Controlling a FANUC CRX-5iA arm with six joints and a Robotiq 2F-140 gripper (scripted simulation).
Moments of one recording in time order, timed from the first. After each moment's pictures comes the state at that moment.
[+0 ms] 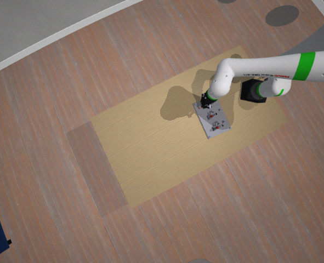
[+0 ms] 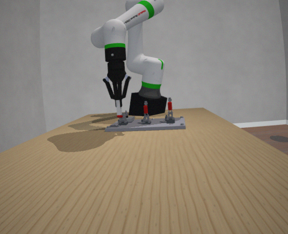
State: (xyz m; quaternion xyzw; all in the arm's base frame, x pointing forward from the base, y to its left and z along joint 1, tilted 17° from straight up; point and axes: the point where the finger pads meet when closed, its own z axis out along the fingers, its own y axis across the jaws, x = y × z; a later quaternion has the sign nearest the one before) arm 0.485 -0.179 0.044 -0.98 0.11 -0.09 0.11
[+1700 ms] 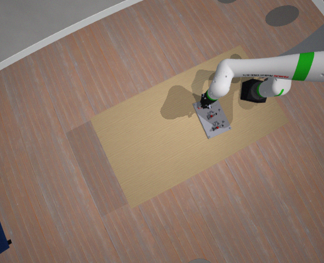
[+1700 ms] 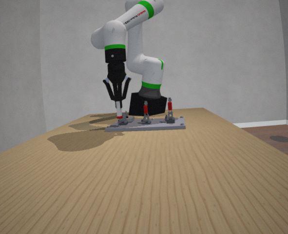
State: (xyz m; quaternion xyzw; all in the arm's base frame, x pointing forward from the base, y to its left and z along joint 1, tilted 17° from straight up) arm 0.486 -0.178 0.039 -0.98 0.11 -0.09 0.11
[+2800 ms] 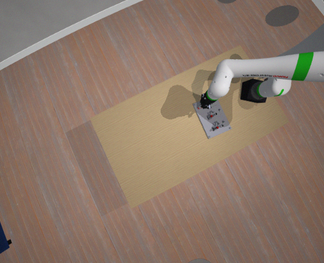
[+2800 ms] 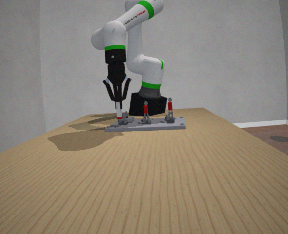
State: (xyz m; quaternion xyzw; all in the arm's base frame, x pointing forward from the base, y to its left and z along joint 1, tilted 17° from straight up) arm 0.487 -0.178 0.036 -0.98 0.11 -0.09 0.11
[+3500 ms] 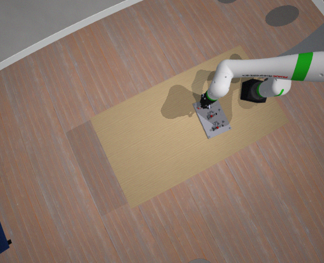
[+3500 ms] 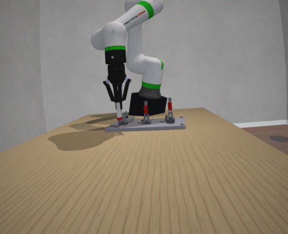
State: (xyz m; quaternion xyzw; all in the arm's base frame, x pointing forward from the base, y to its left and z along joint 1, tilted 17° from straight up) arm 0.487 -0.177 0.033 -0.98 0.11 -0.09 0.11
